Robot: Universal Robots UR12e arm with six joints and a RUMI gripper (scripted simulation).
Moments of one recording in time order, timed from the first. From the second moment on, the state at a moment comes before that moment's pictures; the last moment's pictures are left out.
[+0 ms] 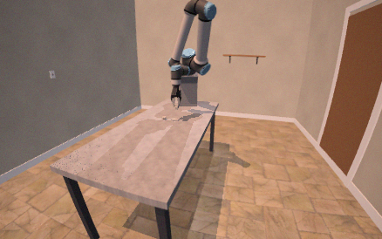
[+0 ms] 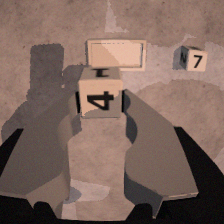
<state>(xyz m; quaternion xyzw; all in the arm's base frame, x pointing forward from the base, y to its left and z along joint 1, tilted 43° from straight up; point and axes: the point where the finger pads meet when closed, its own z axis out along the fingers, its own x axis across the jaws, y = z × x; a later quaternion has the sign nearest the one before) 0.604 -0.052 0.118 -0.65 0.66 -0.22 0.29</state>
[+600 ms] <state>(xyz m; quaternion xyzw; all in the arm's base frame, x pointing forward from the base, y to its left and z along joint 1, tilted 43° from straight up) 0.604 -0.053 0.117 -0.62 0.69 -0.21 0.30</state>
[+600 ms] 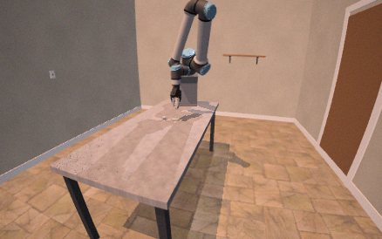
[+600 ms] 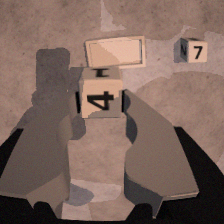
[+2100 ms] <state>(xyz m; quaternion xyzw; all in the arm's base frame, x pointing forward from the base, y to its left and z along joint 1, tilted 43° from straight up) 0.606 -0.067 0.118 -0.25 0.90 -0.05 0.36</state>
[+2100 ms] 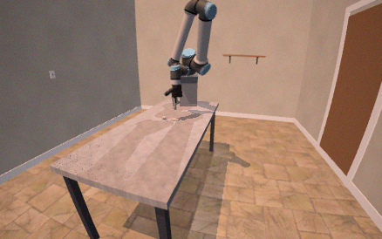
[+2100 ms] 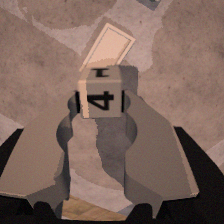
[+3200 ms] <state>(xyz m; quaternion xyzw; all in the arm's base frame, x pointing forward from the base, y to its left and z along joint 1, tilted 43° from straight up) 0.603 -0.069 0.115 0.11 0.92 0.09 0.35</state>
